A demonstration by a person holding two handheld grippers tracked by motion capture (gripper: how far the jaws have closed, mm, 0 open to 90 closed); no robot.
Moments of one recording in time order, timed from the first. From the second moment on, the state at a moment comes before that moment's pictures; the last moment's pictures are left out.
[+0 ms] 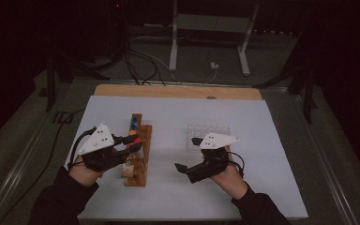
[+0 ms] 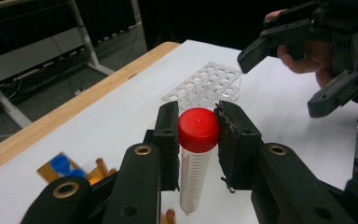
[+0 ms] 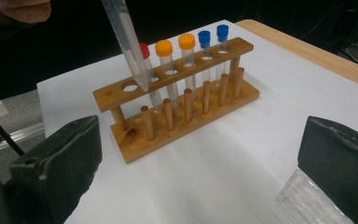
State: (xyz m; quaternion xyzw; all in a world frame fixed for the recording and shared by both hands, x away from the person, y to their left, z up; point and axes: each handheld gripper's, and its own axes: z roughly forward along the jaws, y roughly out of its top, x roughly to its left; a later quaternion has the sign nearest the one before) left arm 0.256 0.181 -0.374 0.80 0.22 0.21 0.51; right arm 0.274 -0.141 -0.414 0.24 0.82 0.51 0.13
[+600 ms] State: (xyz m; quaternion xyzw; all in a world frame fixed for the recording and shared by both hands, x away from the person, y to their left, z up) left arm 0.250 0.205 -0.387 0.80 0.25 0.22 0.49; right arm 0.271 -0.141 -0.415 0.23 0.82 0.51 0.14
